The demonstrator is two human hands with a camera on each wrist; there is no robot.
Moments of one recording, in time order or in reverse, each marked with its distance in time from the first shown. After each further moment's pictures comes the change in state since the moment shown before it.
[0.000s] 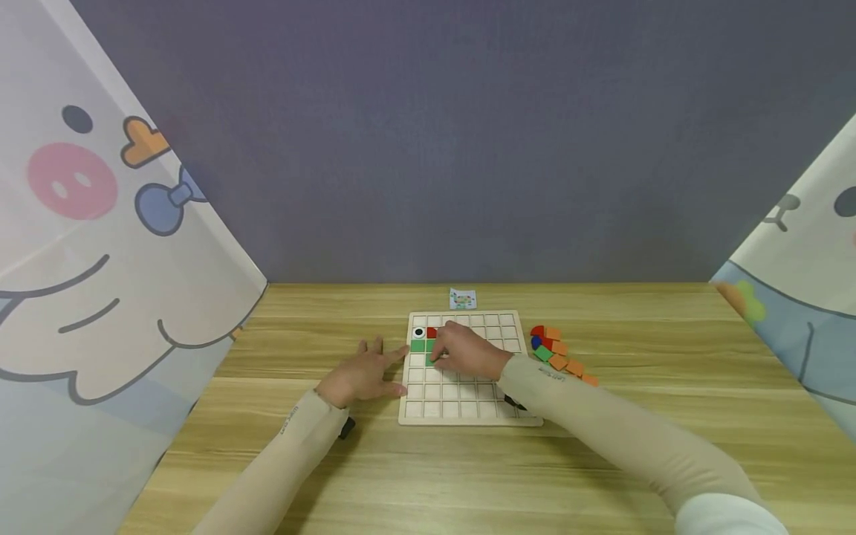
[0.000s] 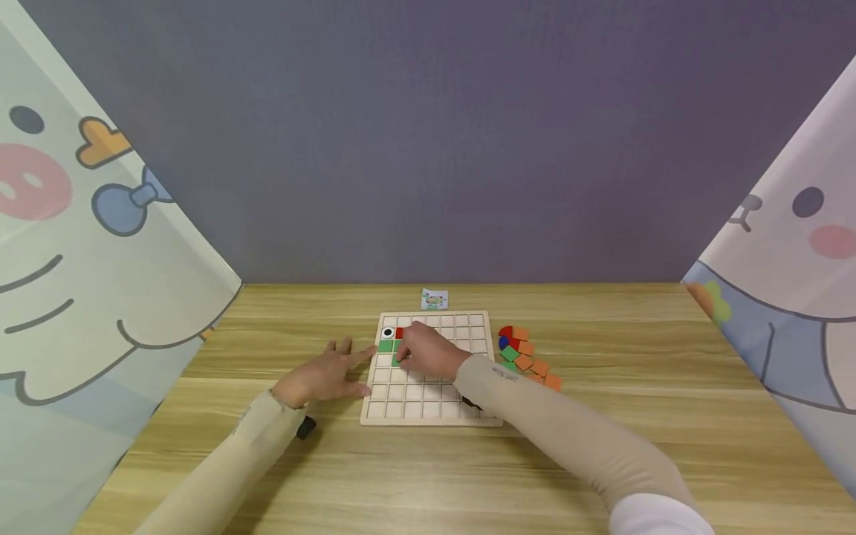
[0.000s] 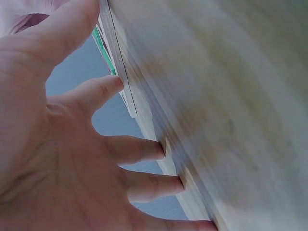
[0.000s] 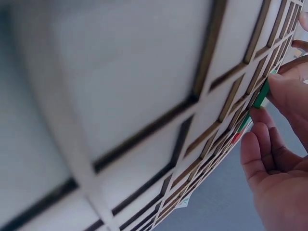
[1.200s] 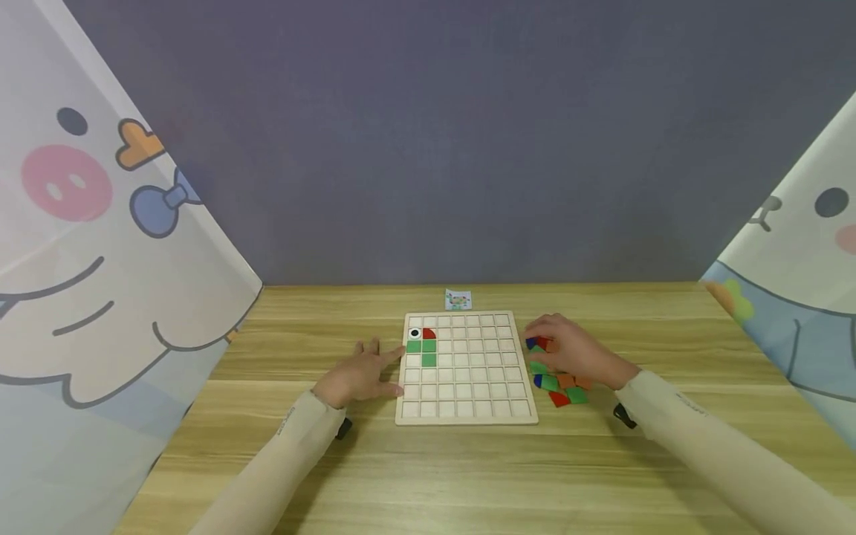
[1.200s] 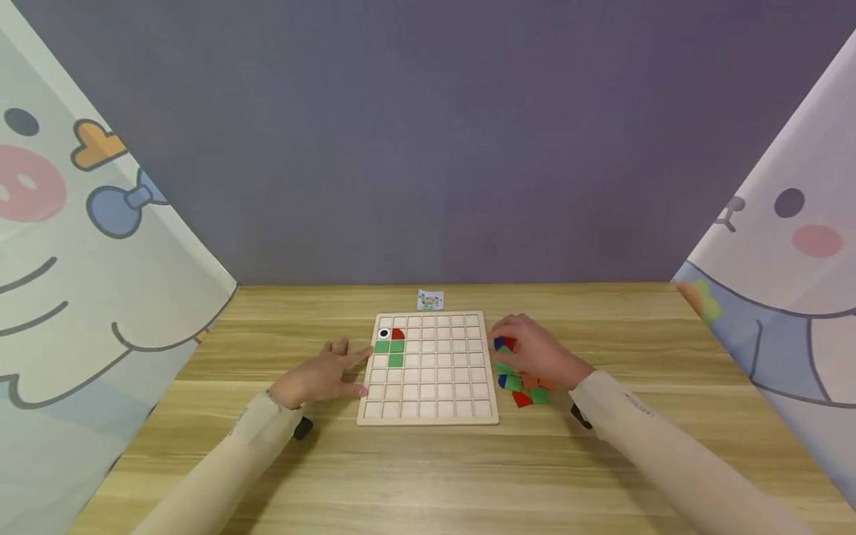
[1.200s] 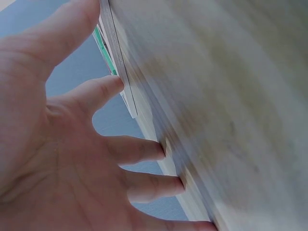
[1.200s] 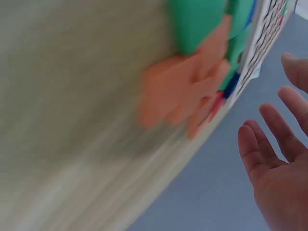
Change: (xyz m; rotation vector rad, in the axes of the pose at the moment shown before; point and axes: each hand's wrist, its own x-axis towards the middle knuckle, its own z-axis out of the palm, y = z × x) left_hand -0.003 0.000 -0.001 -0.047 -0.013 0.010; right_hand -0.133 0.081 -0.059 0.015 0.202 0.075
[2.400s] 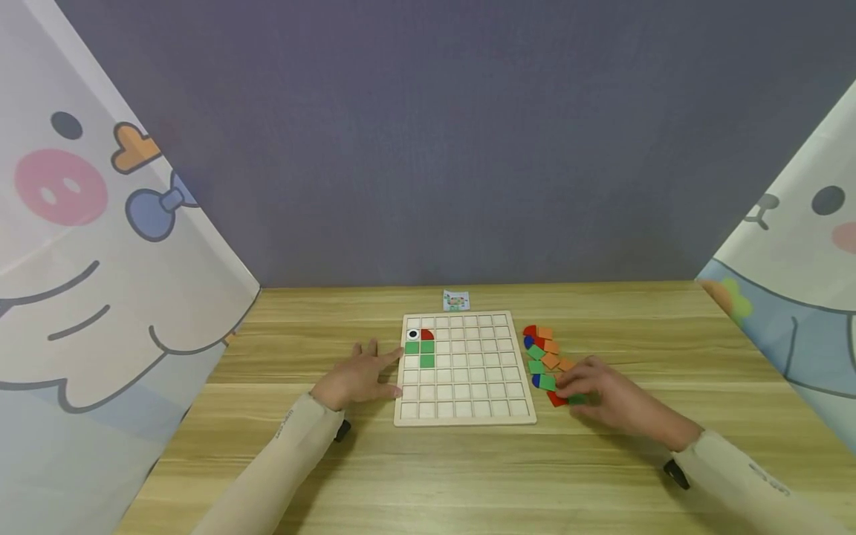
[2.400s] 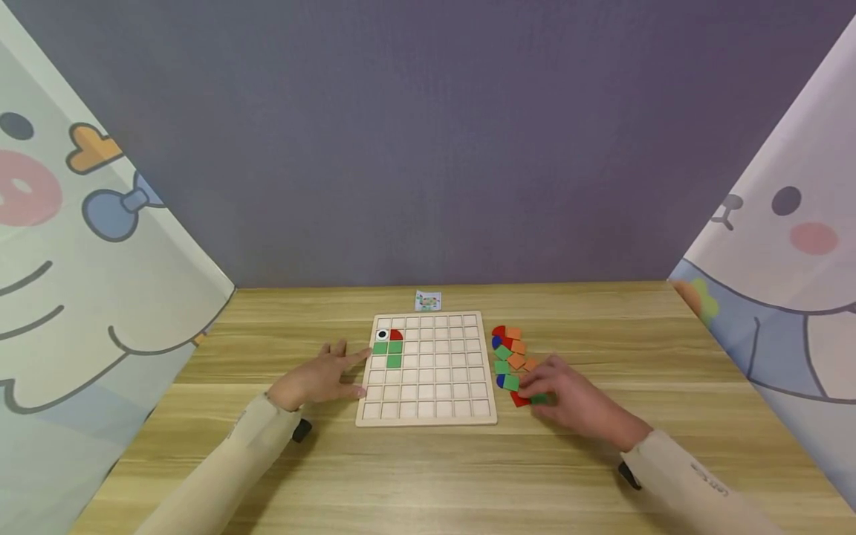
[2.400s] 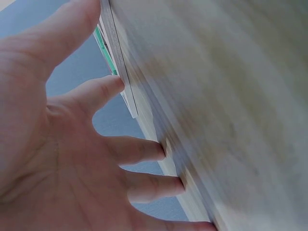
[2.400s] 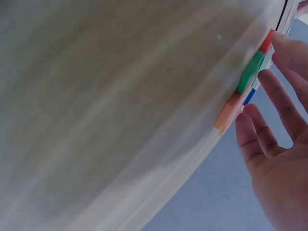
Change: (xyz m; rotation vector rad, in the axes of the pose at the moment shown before) left_hand 0.000 0.000 0.000 -0.017 0.012 0.010; right_hand -0.084 0.005 0.009 -0.104 0.086 -0.203
